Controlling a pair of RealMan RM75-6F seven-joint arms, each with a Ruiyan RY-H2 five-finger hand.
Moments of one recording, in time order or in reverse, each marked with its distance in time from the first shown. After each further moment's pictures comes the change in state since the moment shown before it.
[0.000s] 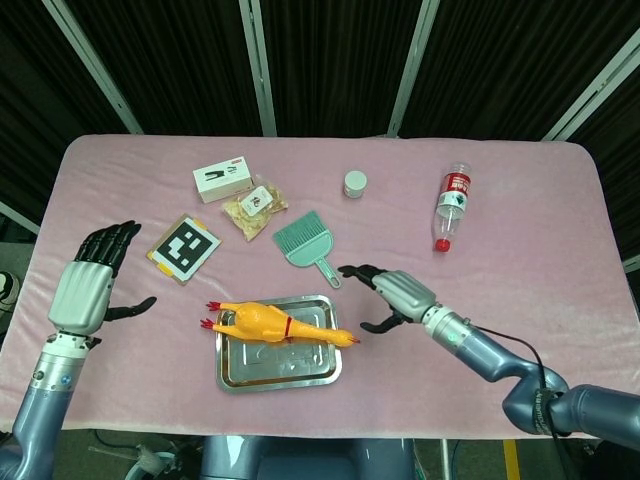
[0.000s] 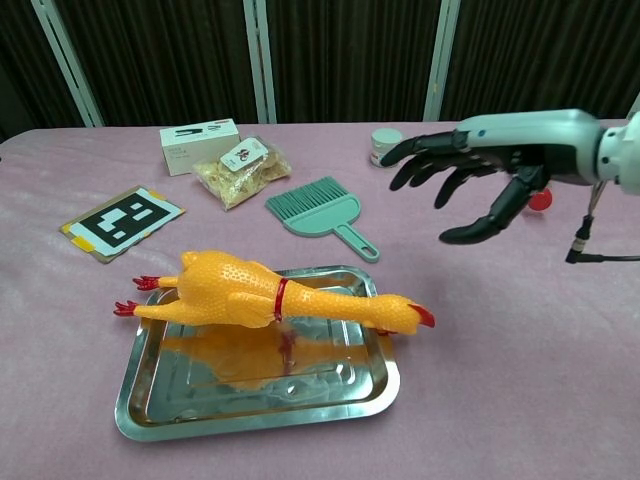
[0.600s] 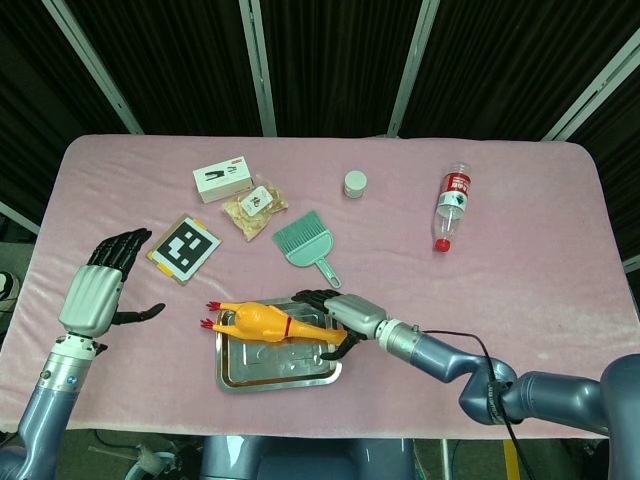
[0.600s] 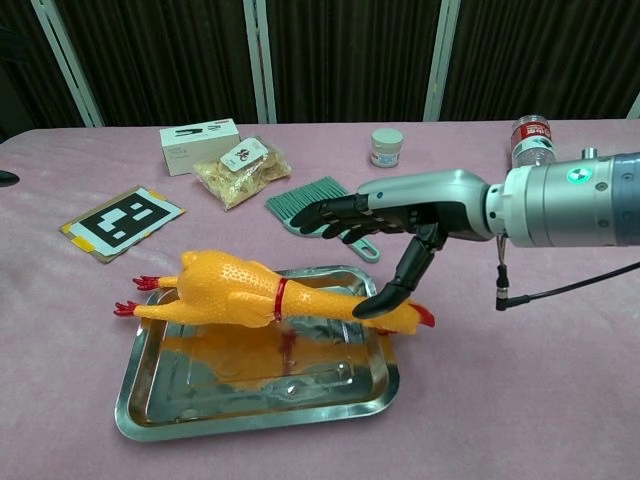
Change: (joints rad) left arm -0.018 -0.011 0.018 0.002 -0.012 -0.049 -0.074; right arm 0.133 -0.165 0.022 0.043 -0.020 -0.171 0.120
